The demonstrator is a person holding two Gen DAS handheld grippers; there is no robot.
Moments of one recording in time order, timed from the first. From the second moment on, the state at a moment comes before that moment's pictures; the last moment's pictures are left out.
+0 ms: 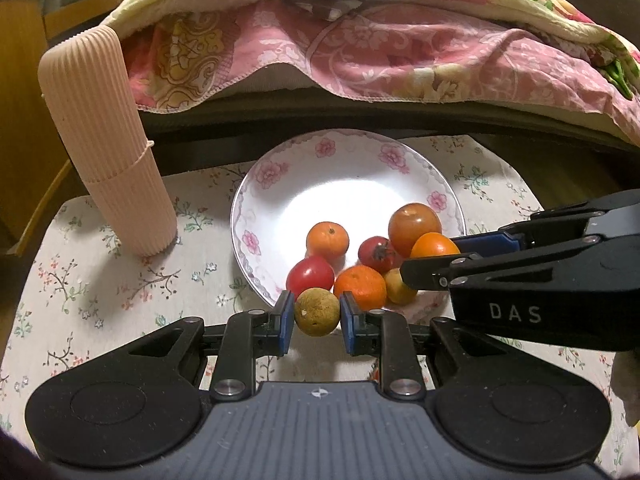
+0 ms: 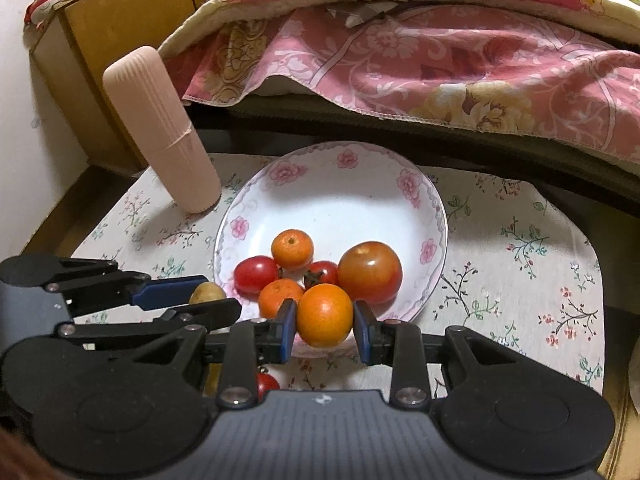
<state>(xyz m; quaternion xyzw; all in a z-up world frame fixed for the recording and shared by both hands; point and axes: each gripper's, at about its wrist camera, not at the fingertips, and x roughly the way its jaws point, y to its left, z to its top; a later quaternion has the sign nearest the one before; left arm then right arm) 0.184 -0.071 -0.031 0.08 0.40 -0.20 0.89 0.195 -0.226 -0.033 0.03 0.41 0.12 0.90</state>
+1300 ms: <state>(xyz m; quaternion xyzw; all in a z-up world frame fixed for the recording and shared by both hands) 0.233 -0.075 -0.043 0.06 0.41 -0.18 0.89 0.236 -0.218 -0.030 0.01 0.35 0.10 0.93</state>
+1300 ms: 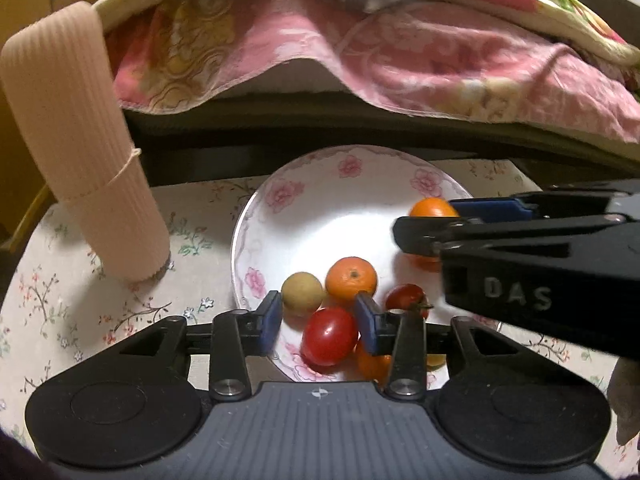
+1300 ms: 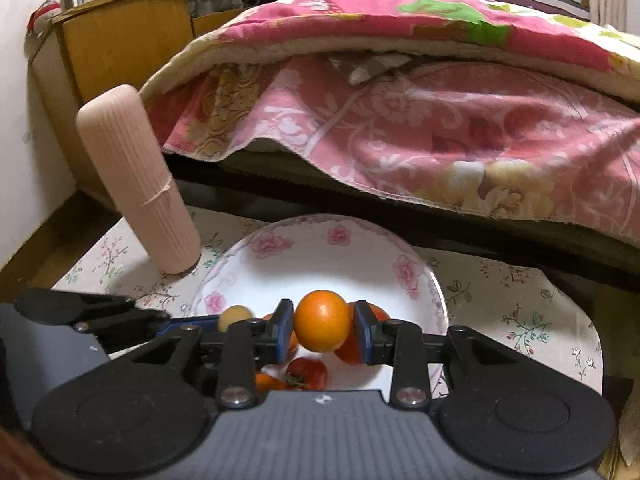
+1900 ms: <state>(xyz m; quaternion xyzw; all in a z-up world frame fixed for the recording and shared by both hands) 0.217 -0.061 -0.020 0.06 0.40 -0.16 0.90 0.230 -0.239 -0.024 0.04 0.35 0.08 0.93</state>
